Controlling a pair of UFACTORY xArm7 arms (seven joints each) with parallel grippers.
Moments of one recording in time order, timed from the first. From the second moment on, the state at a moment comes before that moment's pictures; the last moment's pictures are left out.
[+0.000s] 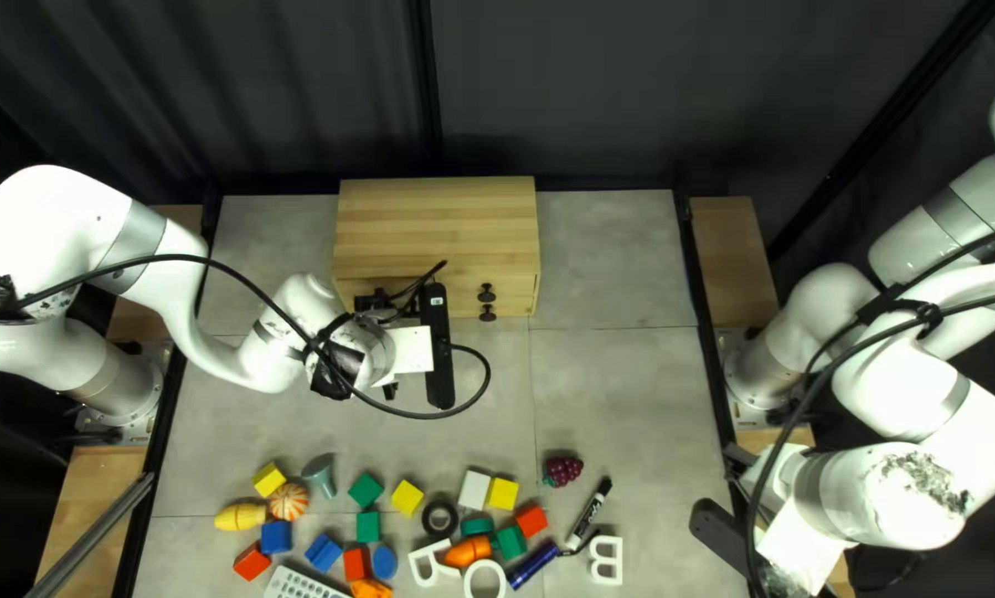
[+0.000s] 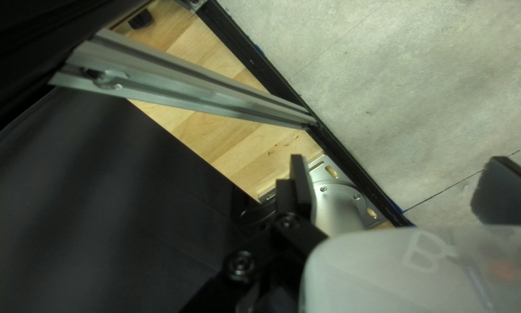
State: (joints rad) left arm 0.09 0.20 -0.19 0.87 0.79 0.82 -0.74; right arm 0.45 -0.65 0.47 0.69 0.23 1.44 -0.07
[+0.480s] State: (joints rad) left arm 0.09 0.20 -0.18 0.86 0.81 0.80 -0.76; right arm 0.45 -0.65 0.47 0.69 0.23 1.44 -0.07
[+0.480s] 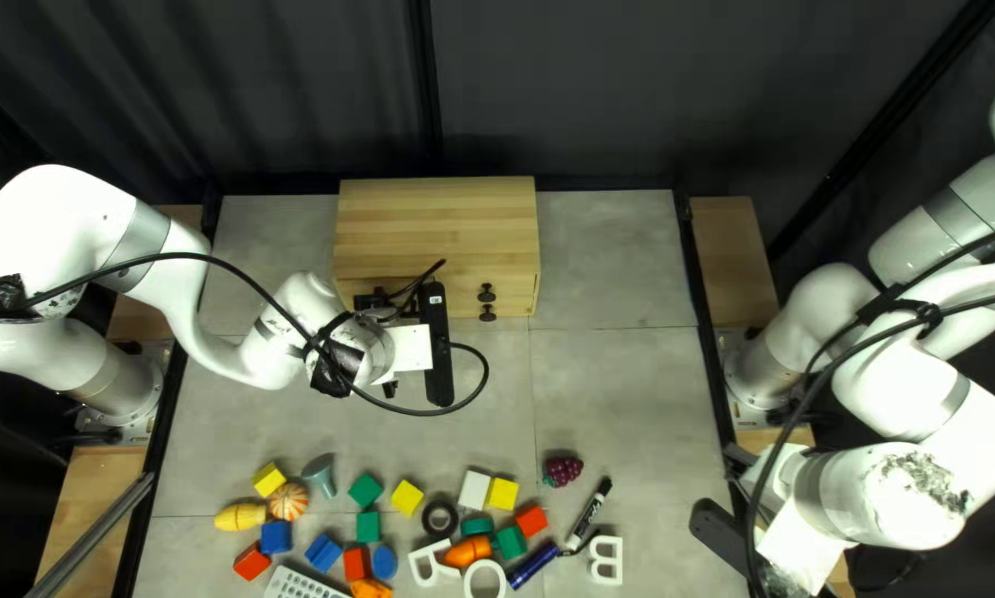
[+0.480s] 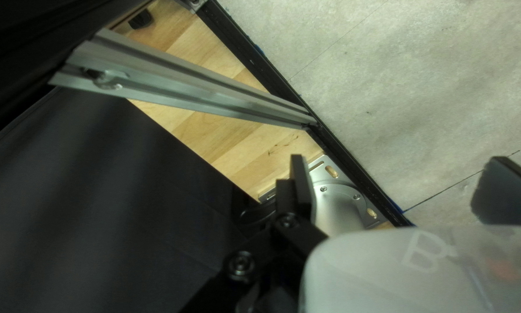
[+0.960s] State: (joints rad) left arm 0.10 0.21 -0.17 0.85 0.83 0.78 -0.77; right arm 0.45 -0.65 0.47 0.69 0.23 1.44 -0.07
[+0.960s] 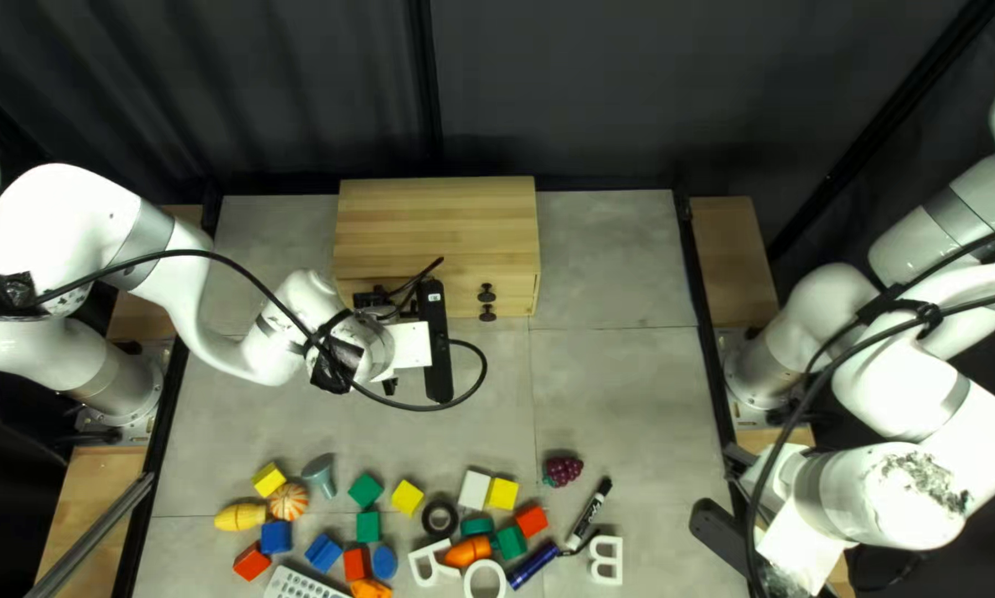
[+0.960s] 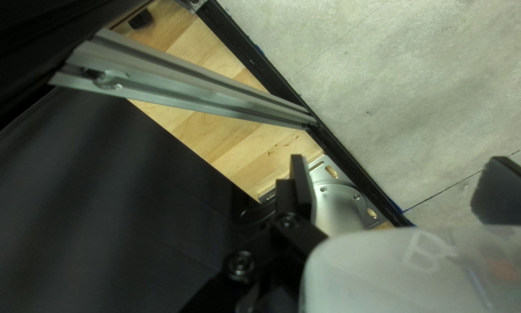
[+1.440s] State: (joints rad) left arm 0.10 0.23 -0.17 0.86 0.84 0.77 -0.79; right arm 0.45 -0.65 0.47 0.69 0.23 1.44 -0.07
